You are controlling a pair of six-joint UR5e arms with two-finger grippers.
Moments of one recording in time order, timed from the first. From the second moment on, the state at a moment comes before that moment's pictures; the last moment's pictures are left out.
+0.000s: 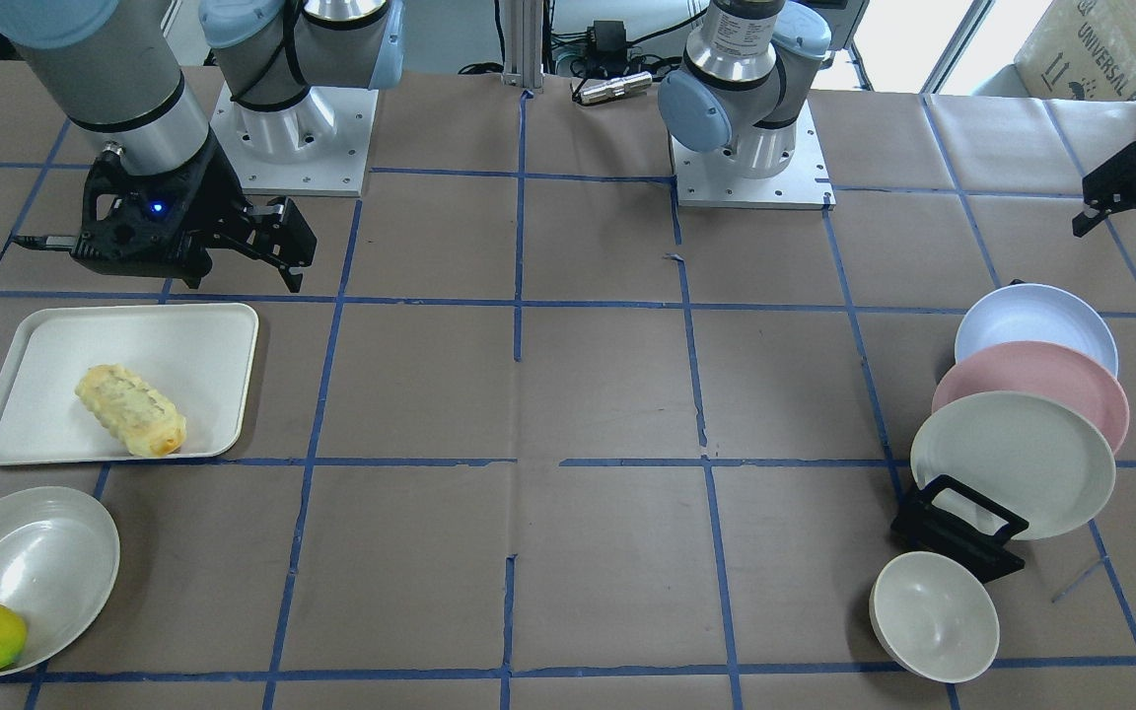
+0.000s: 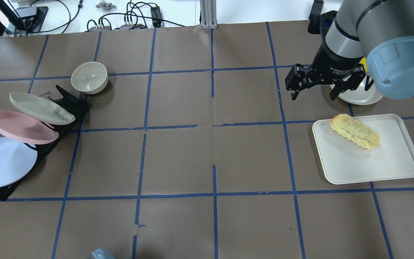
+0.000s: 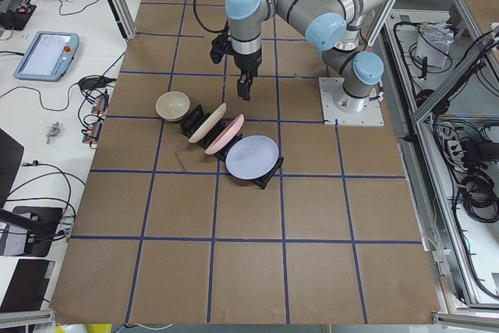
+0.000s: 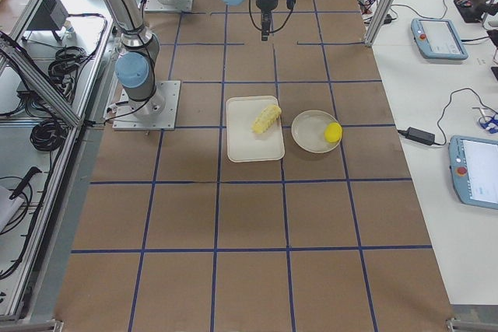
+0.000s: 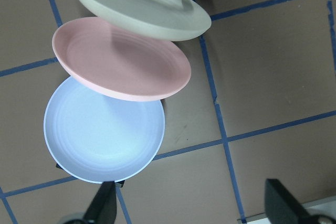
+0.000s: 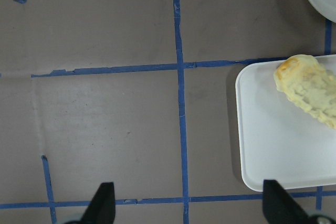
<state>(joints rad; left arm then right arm) -0.83 -1.62 -1.58 -1.59 1.62 1.01 1.55 -1.58 1.71 -1.70 -1.54 0.02</state>
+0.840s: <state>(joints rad) -0.61 -1.97 -1.37 -1.57 1.55 1.25 1.55 -1.58 1.75 -1.73 -1.54 0.02</state>
